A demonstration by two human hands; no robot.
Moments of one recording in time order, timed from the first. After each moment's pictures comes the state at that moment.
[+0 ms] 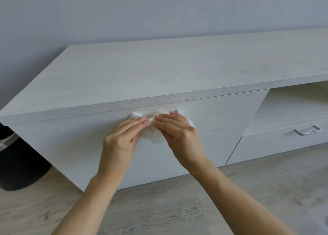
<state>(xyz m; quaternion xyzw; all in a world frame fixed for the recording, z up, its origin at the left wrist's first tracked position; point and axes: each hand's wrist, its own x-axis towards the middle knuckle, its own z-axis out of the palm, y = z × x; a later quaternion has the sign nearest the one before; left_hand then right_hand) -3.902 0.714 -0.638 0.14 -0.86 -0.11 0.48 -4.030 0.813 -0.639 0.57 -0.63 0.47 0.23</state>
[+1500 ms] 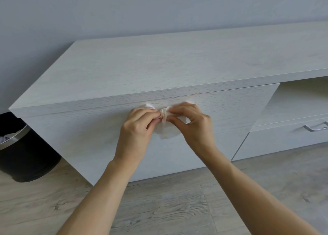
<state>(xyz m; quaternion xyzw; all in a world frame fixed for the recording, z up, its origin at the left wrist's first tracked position) -3.919 0.714 -0.633 0.14 -0.86 -0.10 0.48 -4.041 0.814 -0.639 0.48 -0.67 0.56 0.10</state>
